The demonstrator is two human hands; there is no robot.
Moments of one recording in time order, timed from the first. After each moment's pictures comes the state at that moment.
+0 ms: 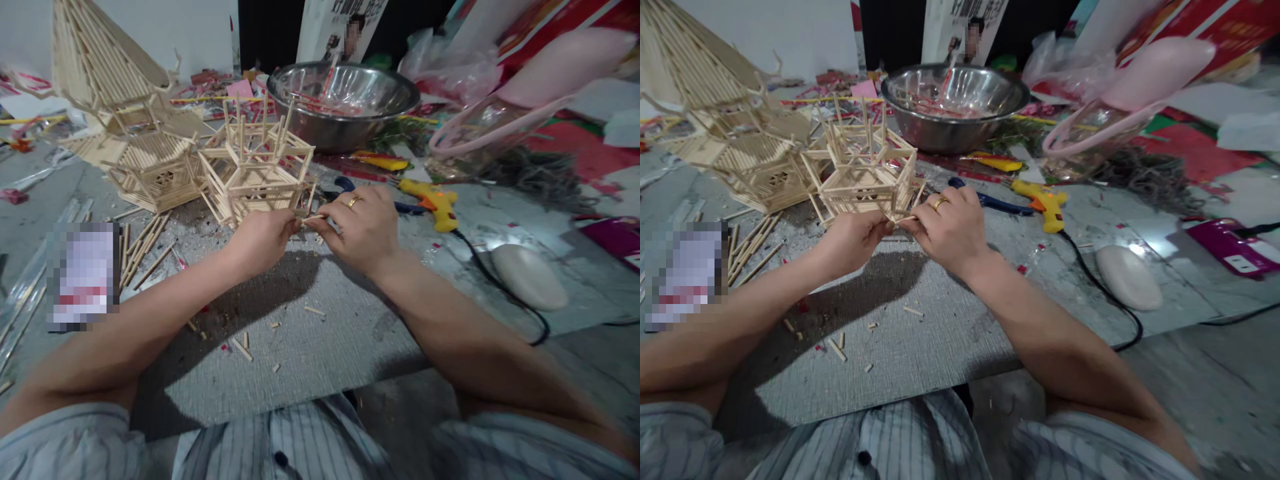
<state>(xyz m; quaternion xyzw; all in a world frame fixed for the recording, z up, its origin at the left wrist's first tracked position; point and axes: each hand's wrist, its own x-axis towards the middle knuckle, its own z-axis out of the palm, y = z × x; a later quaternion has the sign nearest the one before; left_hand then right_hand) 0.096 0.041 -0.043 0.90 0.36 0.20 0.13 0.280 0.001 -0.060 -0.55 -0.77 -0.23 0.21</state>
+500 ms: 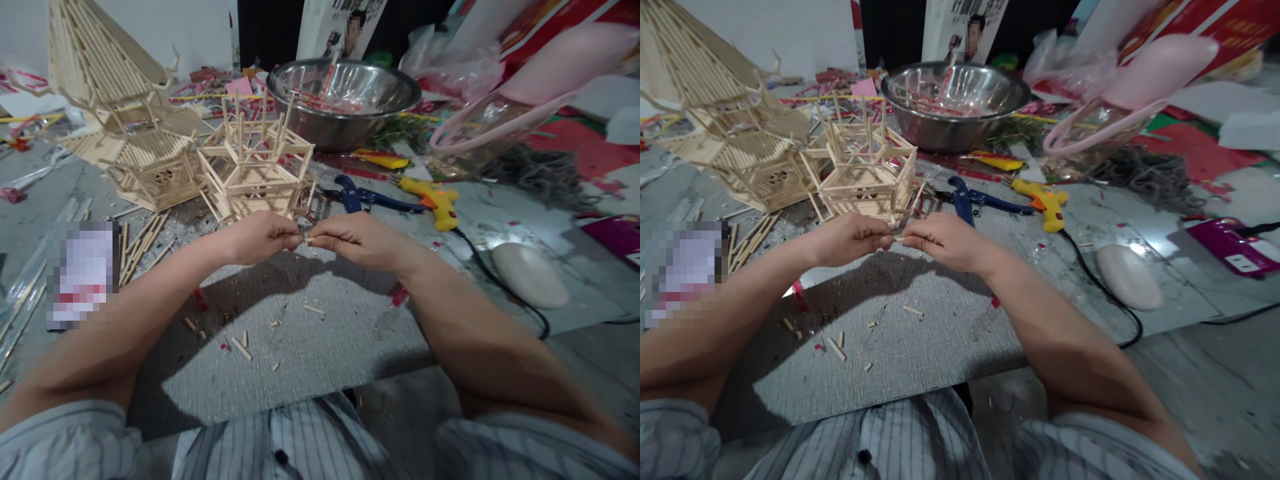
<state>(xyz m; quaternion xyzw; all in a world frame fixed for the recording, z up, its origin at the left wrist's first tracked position) 0.086 0.054 -0.025 0.92 0.22 0.07 0.31 0.296 0.003 -0.043 -0.41 -0.87 0.19 0.20</state>
